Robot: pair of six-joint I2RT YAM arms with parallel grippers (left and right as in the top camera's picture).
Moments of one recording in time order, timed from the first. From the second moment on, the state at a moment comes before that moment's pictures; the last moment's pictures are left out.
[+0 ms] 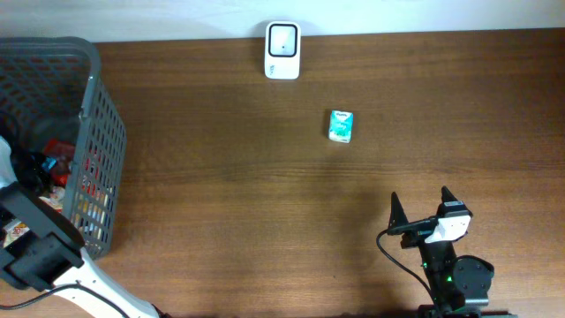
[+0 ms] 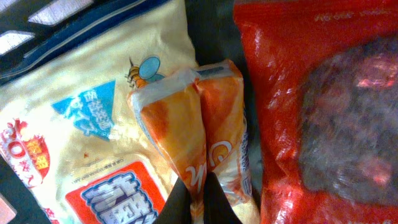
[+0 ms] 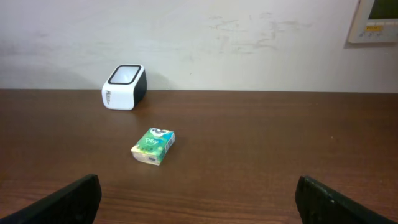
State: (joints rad) left arm 0.67 2.18 1.84 -1.21 -0.15 -0.46; right arm -0.03 0.01 0.01 -0.07 -0.13 0.03
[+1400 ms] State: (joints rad) left arm -0.56 2.80 2.87 -1.38 0.09 -0.32; right arm -0.03 0.01 0.01 -0.07 -0.13 0.03
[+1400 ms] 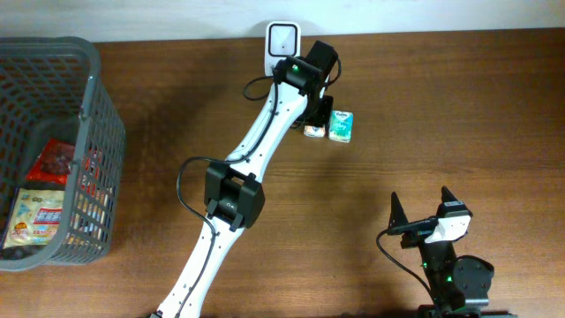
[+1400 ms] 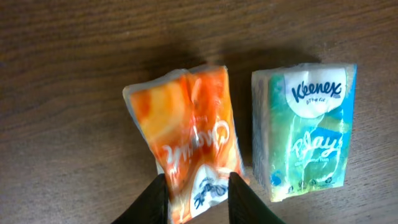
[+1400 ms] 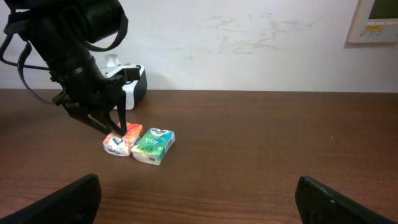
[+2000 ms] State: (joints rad) left arm 0.08 2.17 3.12 -1.69 -0.14 -0.17; right arm -0.03 0.01 0.01 -0.07 -0.13 0.03
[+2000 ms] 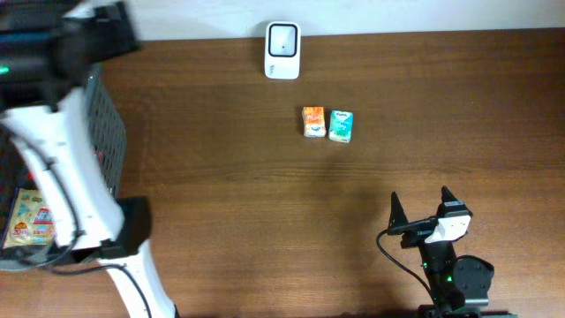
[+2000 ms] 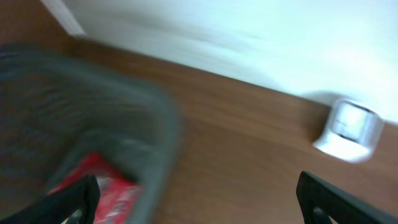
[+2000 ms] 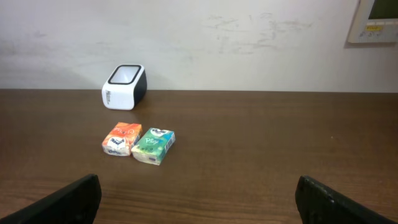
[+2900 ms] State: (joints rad) left arm 0.64 2.10 1.66 -0.88 0.10 -0.30; right arm -0.03 0.01 0.01 -0.07 -0.13 0.03
